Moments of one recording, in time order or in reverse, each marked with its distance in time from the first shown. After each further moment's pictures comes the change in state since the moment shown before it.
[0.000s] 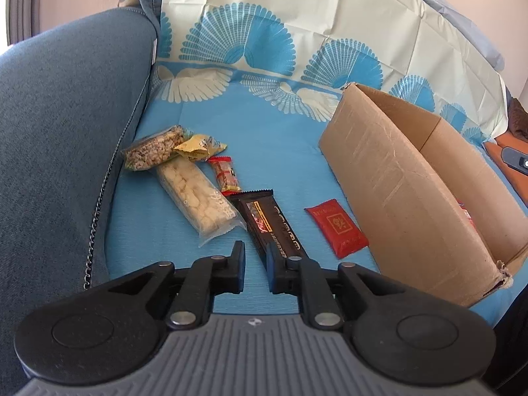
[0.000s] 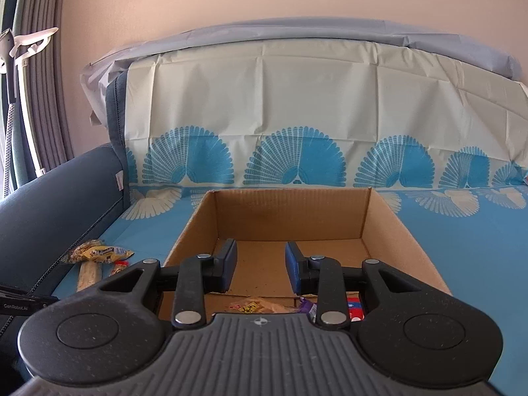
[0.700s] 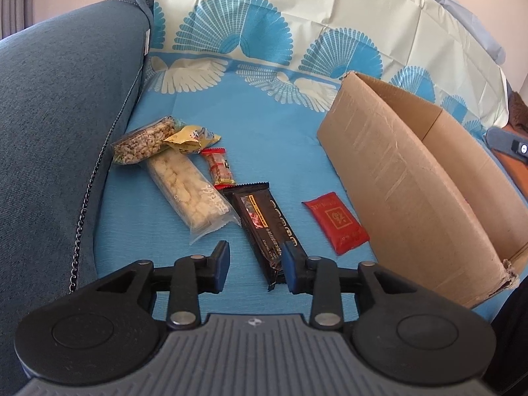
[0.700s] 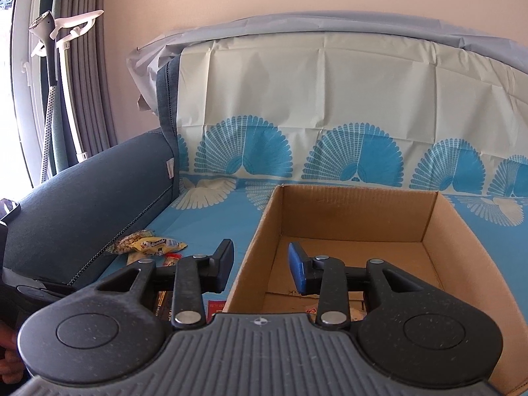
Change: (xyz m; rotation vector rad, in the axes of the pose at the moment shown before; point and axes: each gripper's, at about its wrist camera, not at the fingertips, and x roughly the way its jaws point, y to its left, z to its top) left arm 0.014 -0.009 0.003 0.021 0.032 0.007; right arm 0.013 0.049 0.008 -0.042 0.033 0.147
